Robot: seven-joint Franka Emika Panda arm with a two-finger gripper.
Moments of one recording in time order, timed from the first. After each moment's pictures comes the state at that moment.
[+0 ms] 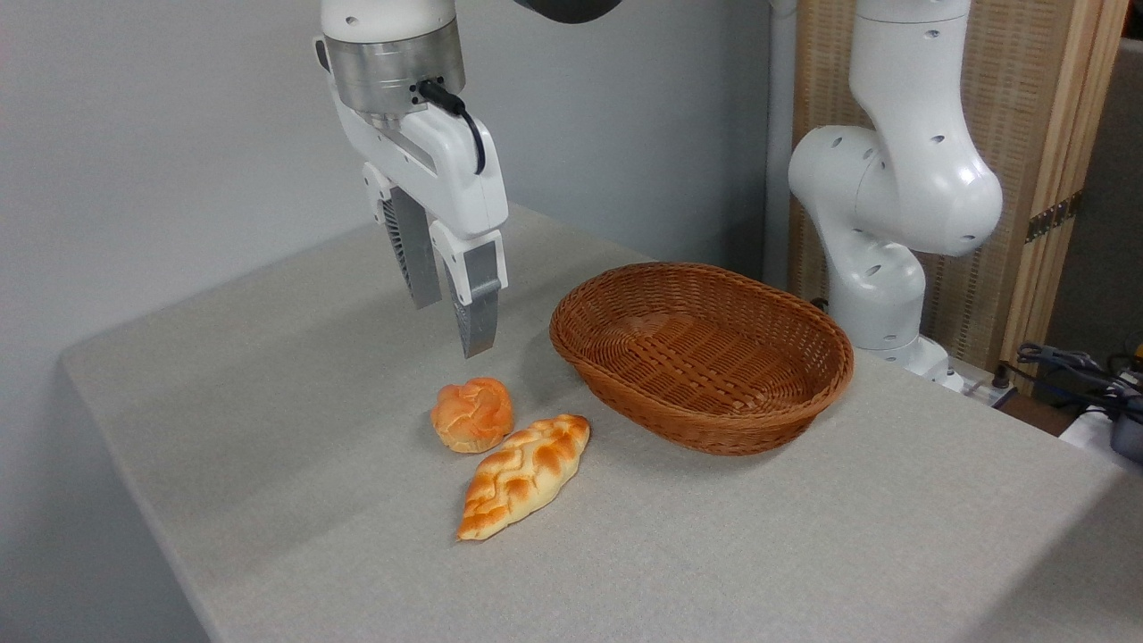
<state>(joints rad) -0.07 -0.03 0.01 -1.70 -0.11 1.67 0.81</state>
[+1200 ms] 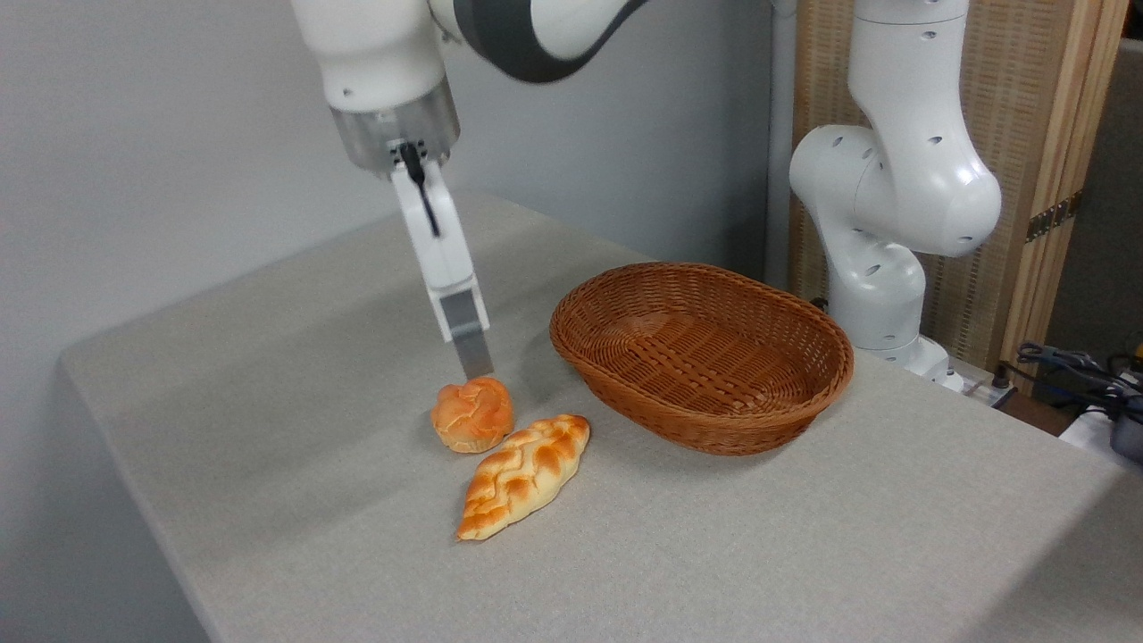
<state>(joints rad) -0.10 -0.02 -0.03 -1.80 -0.11 1.69 1.10</state>
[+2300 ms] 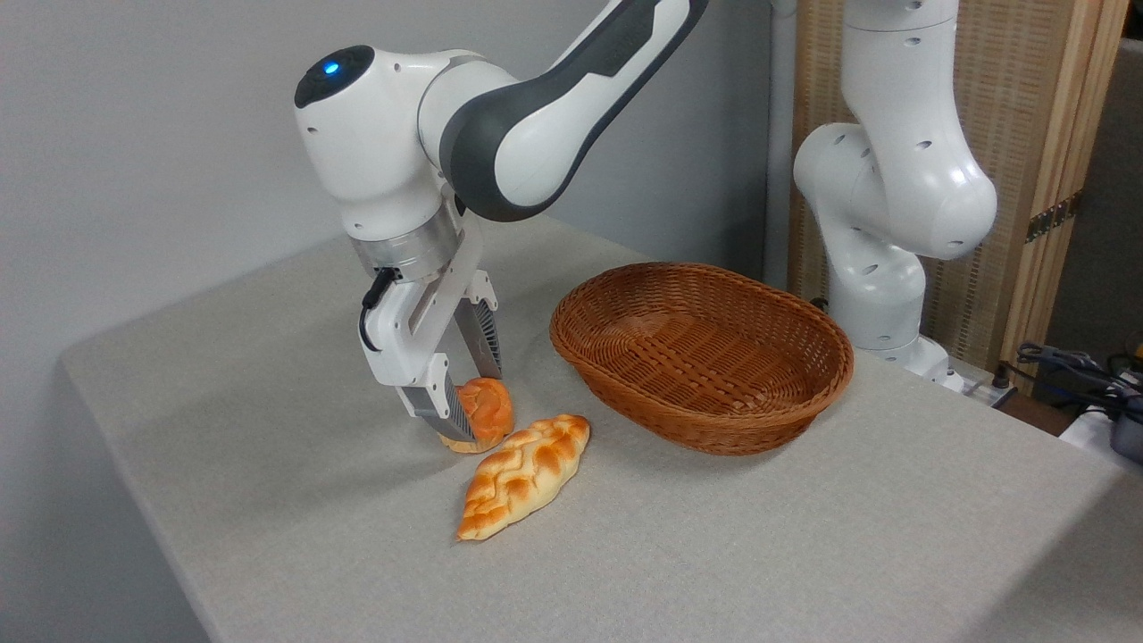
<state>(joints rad) -0.20 0.06 -0.03 -1.99 -0.11 1.90 1.55</state>
